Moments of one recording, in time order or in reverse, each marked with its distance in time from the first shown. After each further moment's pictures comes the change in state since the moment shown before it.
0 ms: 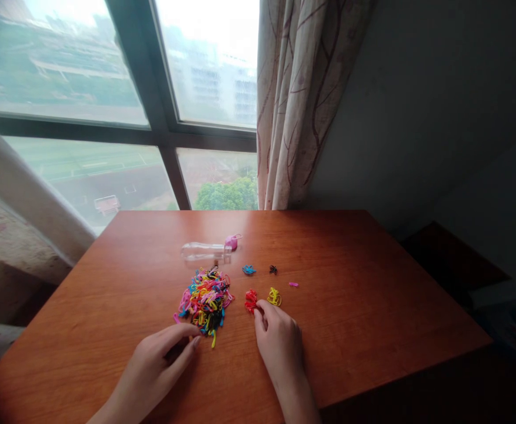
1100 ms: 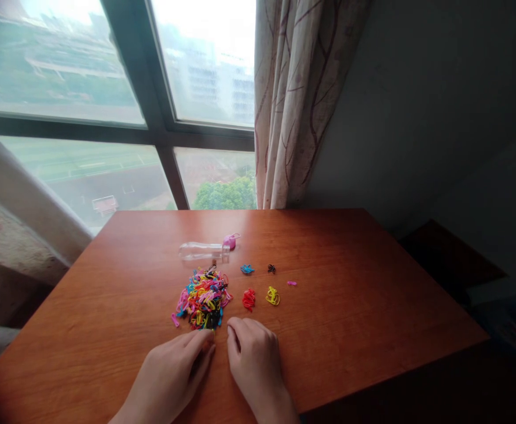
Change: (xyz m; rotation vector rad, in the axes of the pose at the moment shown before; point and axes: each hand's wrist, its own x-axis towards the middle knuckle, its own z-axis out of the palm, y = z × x) left_hand 0.002 0.025 0.020 0.413 -0.084 0.078; right_hand -0.017 -0.034 0.012 0.080 -0.069 -0.184
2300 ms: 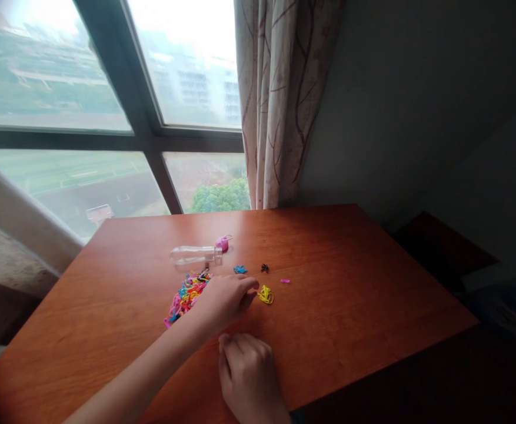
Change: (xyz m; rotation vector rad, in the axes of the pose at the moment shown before) left_hand 0.129 0.035 -0.016 -0.003 -0.207 0.217; right_hand -0.022 -0.006 0.002 -0.007 0.068 -0.090
